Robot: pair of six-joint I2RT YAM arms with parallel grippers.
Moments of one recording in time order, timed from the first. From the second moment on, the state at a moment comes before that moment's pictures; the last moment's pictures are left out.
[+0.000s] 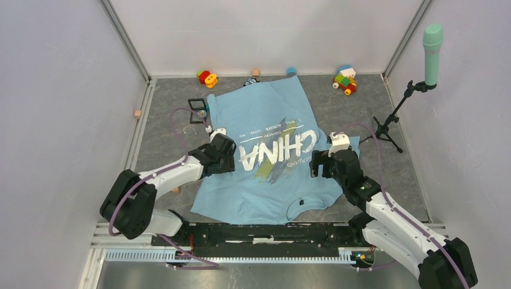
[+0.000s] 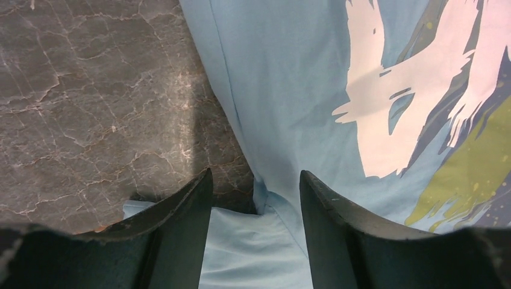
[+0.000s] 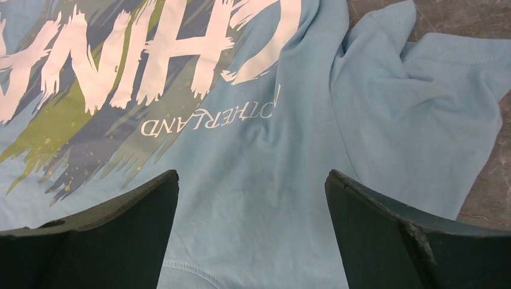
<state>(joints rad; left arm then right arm) -0.59 1.39 0.71 -0.34 -0.28 -0.58 0.49 0.80 0.37 -0.11 0.21 0.23</state>
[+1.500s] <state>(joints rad) -0.49 1.06 0.75 -0.46 -0.07 -0.59 0.09 0.83 0.33 -0.17 0.27 0.24</state>
